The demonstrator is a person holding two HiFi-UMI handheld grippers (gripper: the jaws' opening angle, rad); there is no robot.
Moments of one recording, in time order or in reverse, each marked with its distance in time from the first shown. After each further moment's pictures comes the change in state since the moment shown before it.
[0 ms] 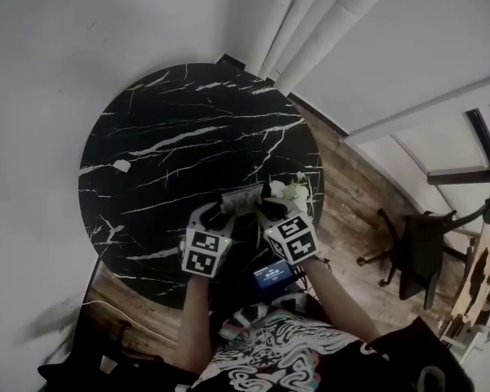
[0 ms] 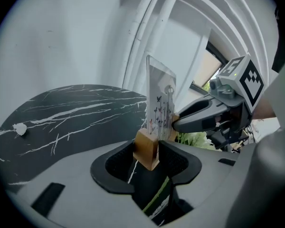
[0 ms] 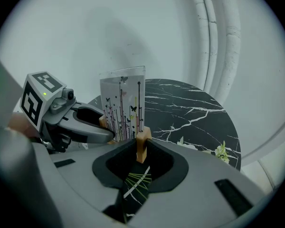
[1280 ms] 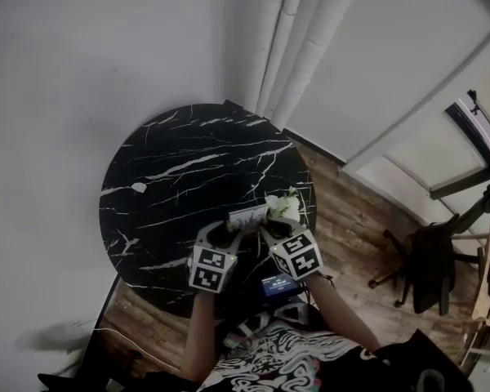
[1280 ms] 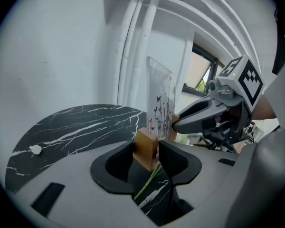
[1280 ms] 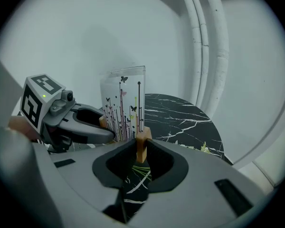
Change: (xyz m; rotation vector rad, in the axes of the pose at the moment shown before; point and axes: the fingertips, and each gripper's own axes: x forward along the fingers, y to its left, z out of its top) left arm -0.060 -0.048 0.028 0.124 -0.097 0.032; right arm -0.078 0.029 0.011 -0.012 -0.133 -0.057
